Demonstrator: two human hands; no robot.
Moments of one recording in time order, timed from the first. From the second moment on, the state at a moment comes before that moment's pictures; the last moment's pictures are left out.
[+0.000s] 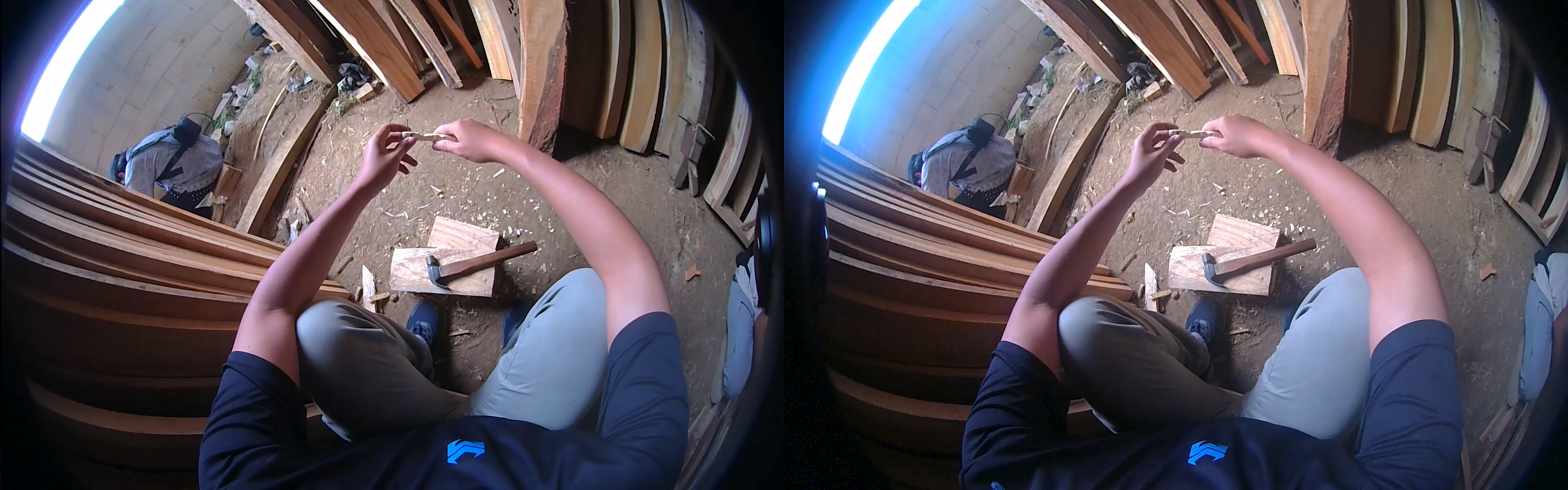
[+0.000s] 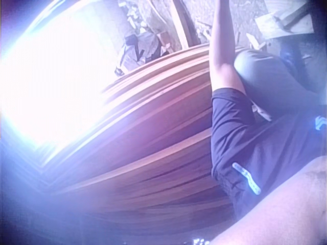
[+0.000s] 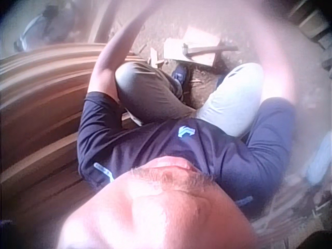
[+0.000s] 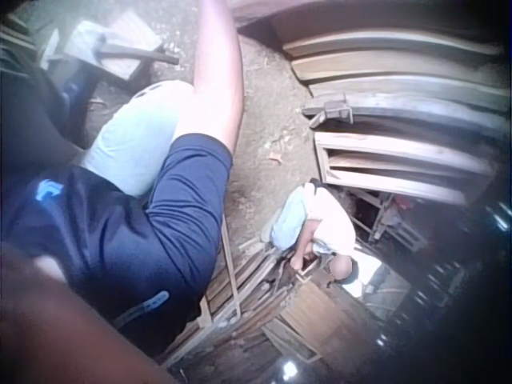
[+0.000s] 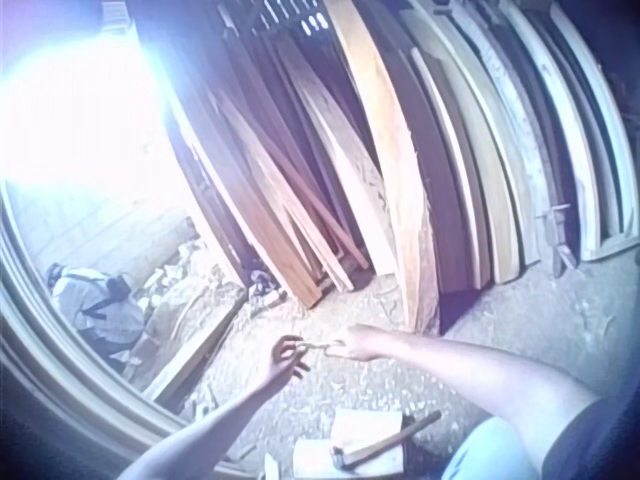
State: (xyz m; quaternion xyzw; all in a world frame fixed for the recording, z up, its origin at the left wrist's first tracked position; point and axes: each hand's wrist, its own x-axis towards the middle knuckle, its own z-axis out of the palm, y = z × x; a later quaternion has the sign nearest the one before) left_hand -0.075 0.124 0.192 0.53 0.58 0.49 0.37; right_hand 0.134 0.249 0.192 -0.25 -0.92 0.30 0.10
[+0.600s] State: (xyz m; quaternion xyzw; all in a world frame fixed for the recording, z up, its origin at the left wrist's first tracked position) left_hand -0.068 0.125 0.190 0.50 0.56 0.55 0.36; right_hand 0.122 0.227 0.182 -0.23 -0.90 0.28 0.22
